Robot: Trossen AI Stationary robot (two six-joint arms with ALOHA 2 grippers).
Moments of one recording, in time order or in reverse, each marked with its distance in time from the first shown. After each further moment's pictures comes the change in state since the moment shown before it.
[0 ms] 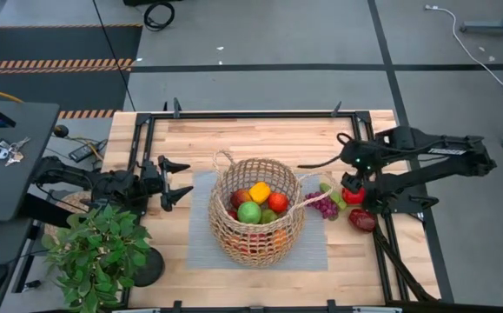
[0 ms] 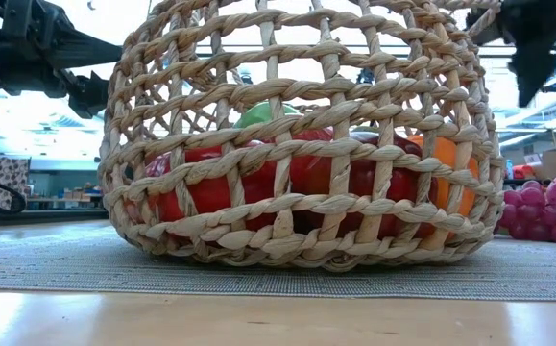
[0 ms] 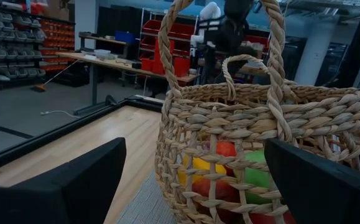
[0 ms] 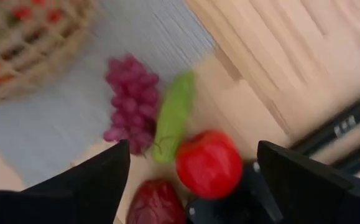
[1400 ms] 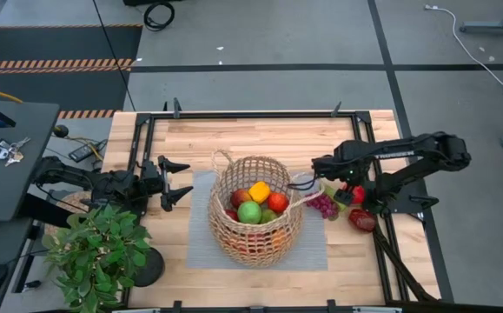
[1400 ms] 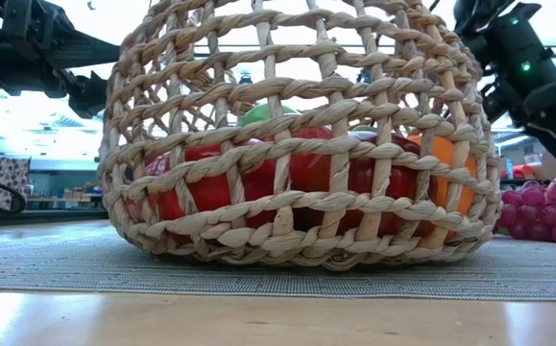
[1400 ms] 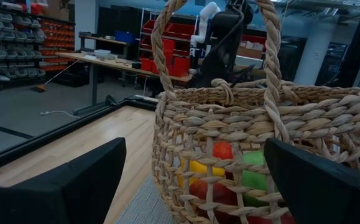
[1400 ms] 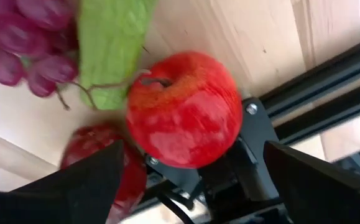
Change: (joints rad) left arm 0.000 0.000 0.000 0.000 0.000 0.000; right arm -0.101 0.373 -0.215 -0.005 -0.128 -0.158
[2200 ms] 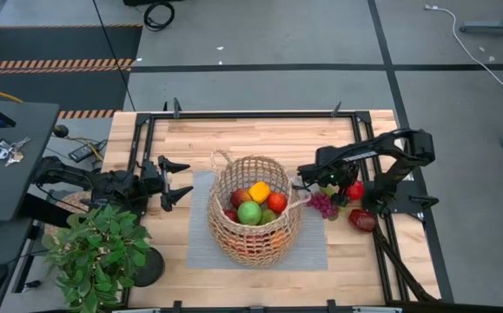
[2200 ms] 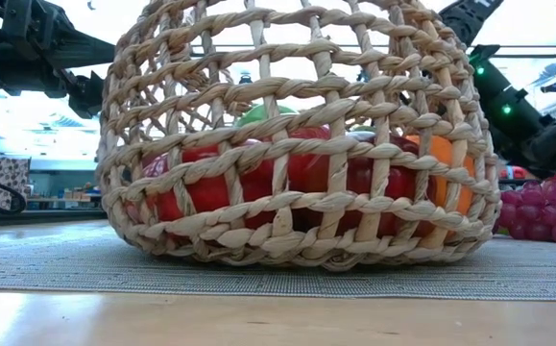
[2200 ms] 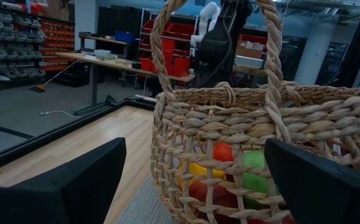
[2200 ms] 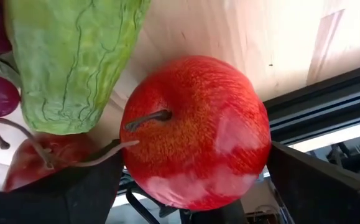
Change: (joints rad) left arm 0.000 0.000 0.000 0.000 0.000 0.000; right arm -0.027 0.331 0.003 0.059 0.051 -0.168
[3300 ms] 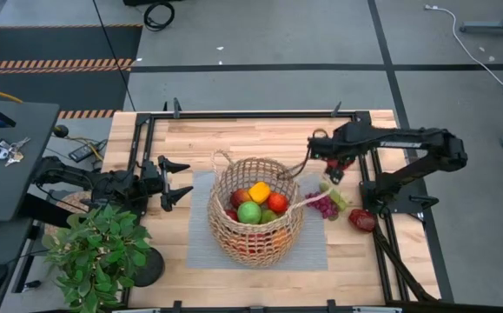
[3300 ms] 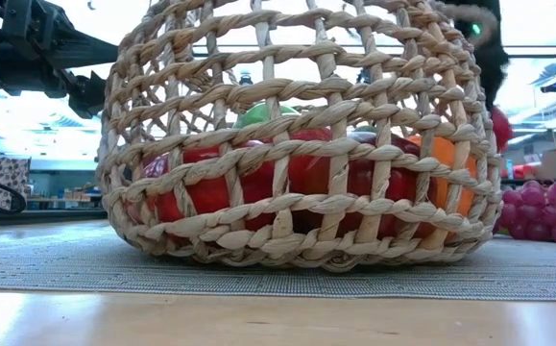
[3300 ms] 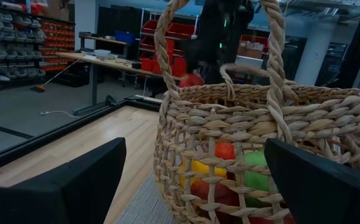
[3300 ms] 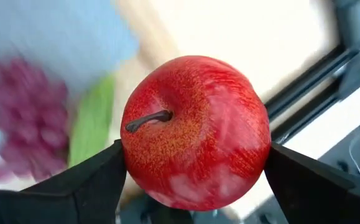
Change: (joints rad) left arm 0.000 0.000 0.000 0.000 0.000 0.000; right arm -0.019 -0.303 0.317 -0.139 0.264 0.139
